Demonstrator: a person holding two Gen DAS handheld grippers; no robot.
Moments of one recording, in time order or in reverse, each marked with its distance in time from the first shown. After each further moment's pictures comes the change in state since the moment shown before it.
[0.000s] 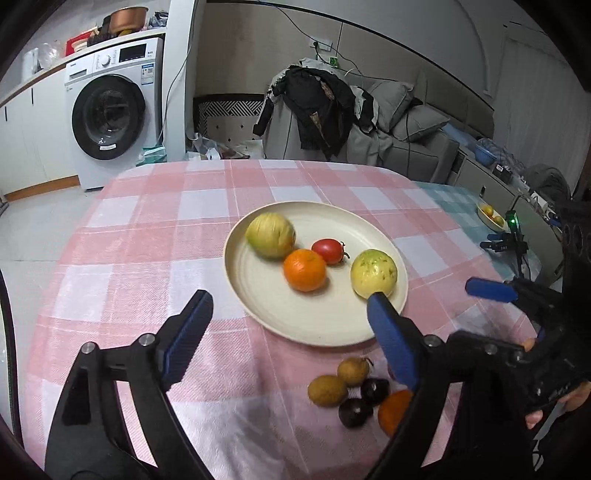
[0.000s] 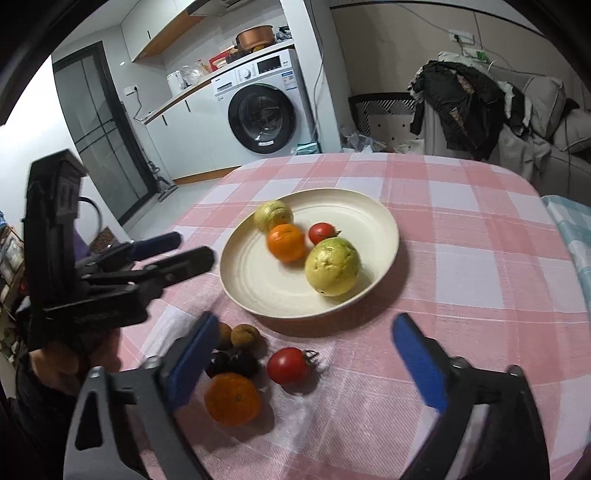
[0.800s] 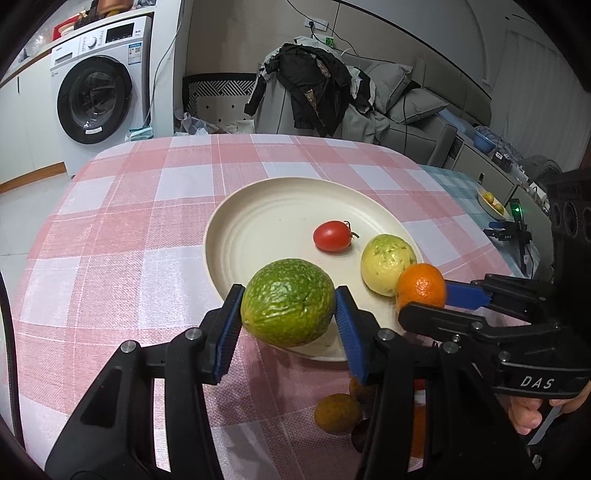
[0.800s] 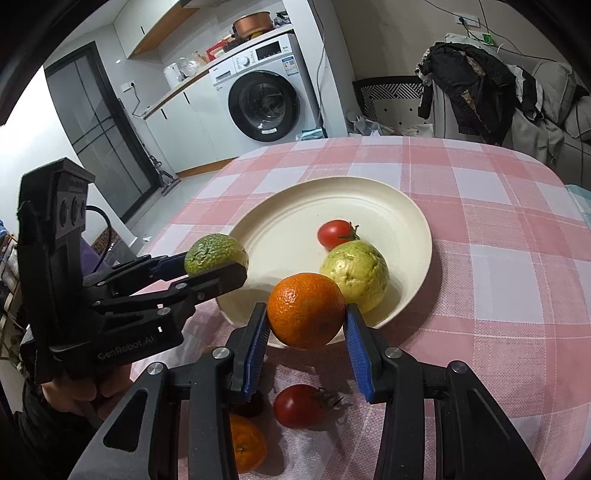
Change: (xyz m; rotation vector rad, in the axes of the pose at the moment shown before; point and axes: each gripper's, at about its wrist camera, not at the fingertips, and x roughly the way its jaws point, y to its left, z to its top) left arm 0.058 0.004 0.001 -0.001 0.086 -0.042; right arm 0.045 0.007 0.015 0.031 0.068 0.051
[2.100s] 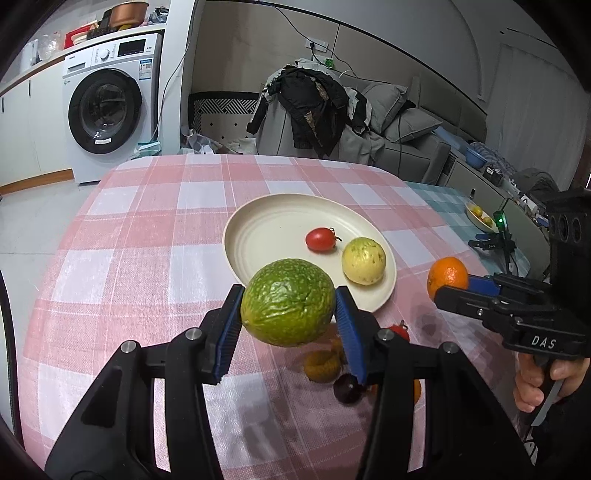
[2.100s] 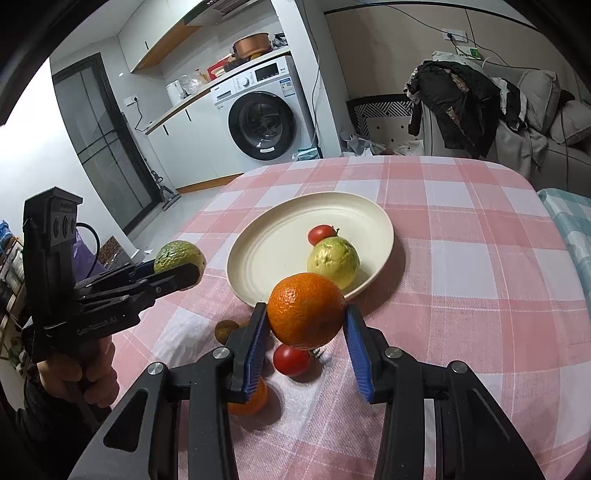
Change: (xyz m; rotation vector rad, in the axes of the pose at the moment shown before) left arm -0.075 -0.001 -0.019 -0.009 -0.083 -0.002; right arm -0.056 -0.008 -0.023 -0.003 -0.084 -0.010
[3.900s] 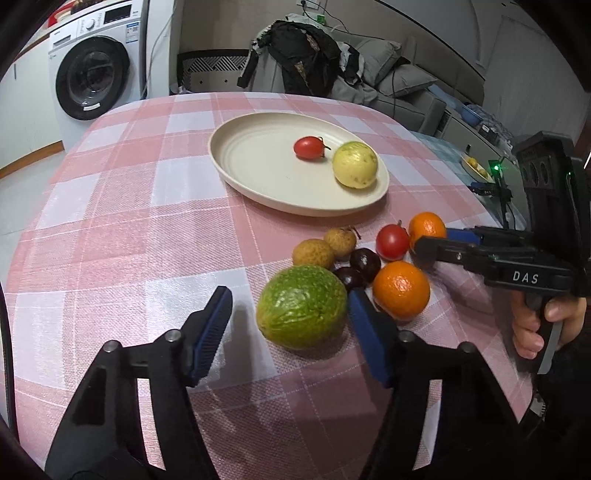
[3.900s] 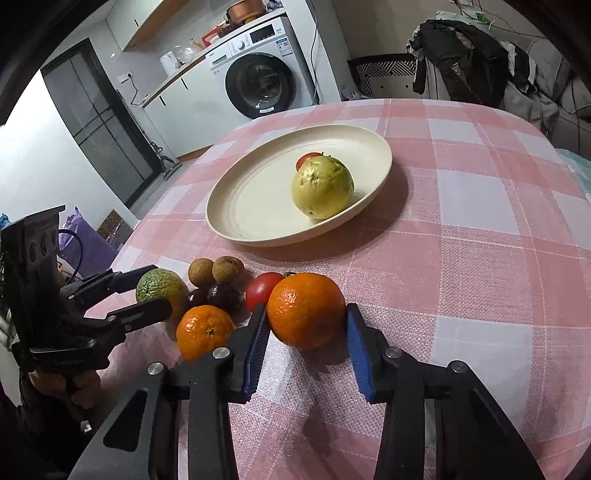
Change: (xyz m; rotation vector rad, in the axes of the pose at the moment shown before) left arm 0.010 -0.004 -0.067 0.027 0.184 -0.032; right arm 0.030 -0.022 -0.035 0.027 0.156 0.029
